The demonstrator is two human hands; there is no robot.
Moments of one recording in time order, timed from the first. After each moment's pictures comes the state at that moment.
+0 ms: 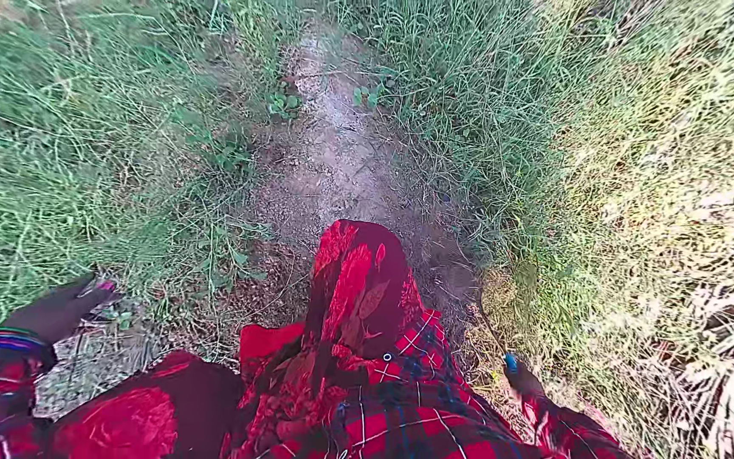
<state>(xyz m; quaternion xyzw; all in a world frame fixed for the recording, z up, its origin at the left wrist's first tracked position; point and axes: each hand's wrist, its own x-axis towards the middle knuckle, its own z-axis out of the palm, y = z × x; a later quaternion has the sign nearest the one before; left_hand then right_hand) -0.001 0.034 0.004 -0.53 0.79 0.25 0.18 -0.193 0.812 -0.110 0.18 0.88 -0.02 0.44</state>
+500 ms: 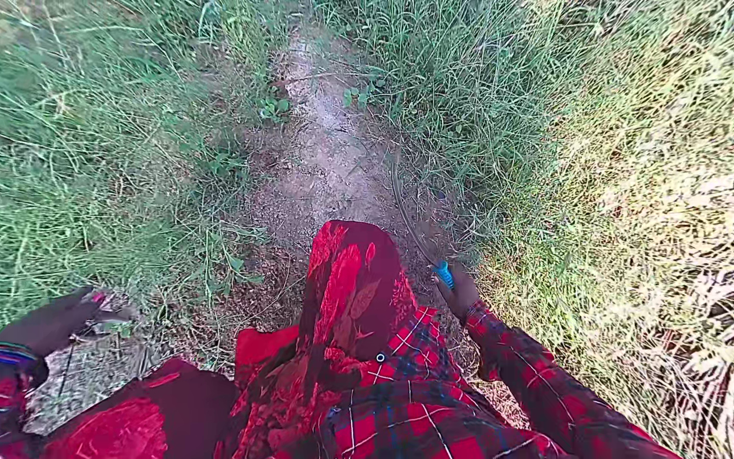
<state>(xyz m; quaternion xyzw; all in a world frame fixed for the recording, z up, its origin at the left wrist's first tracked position) -0.010 0.068 0.039 -0.53 0.78 0.30 0.17 -0.282 0.607 -0.053 -0.17 0.92 -0.27 0.24</state>
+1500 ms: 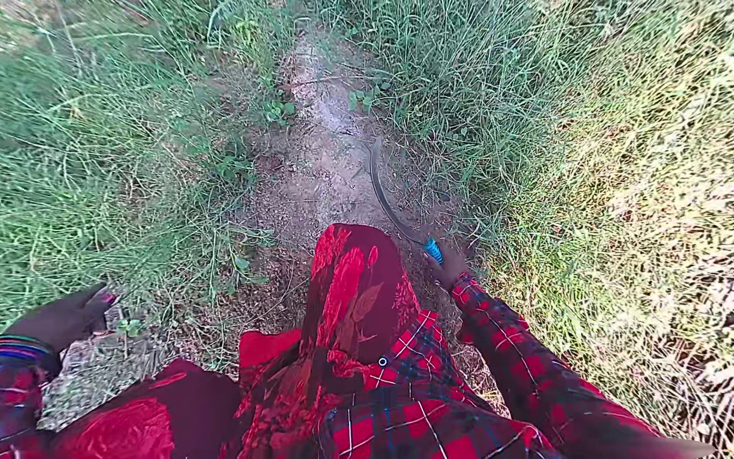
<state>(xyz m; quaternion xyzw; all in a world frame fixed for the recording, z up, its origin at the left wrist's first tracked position) -0.037 0.097 0.076 -0.51 0.79 0.27 0.19 -0.341 0.566 -0.080 -0.16 0.93 -0.22 0.26</state>
